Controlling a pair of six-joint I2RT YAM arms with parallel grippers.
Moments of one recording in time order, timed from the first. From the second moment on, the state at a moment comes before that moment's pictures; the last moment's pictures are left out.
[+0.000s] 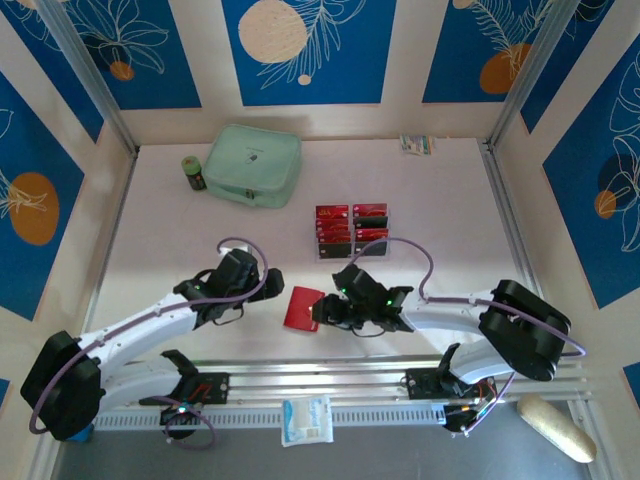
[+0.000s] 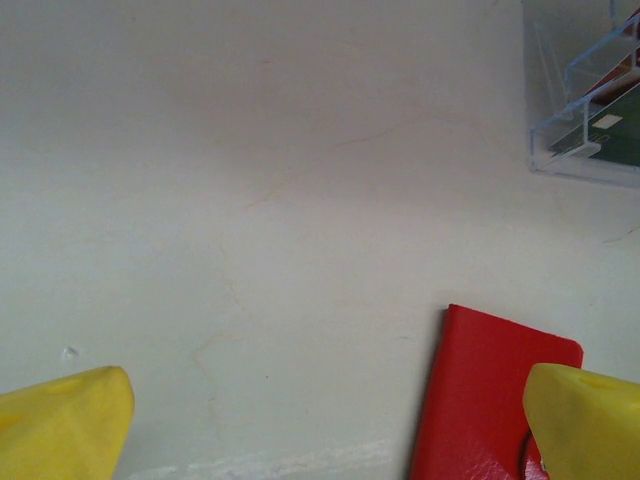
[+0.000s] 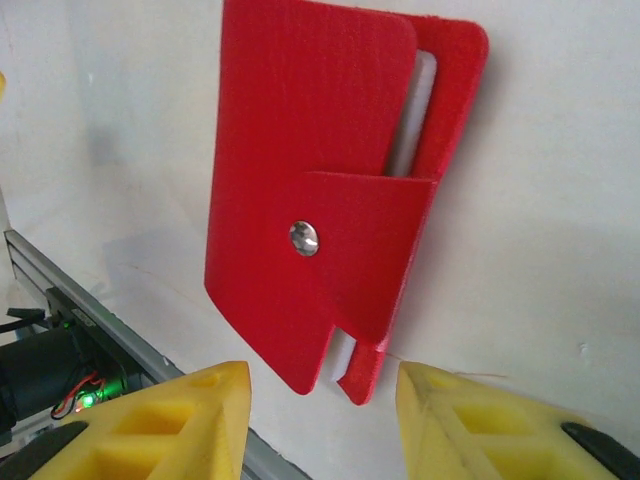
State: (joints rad) left arm -0.70 1.07 0.54 -0.38 -0.12 -0.81; right arm 0.97 1.39 0.52 0.01 -0.26 1.10
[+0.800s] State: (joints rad) left arm -0.70 1.06 0.54 -0.36 -0.12 -0.81; right arm 0.98 1.57 0.60 0.09 -0.30 1.12
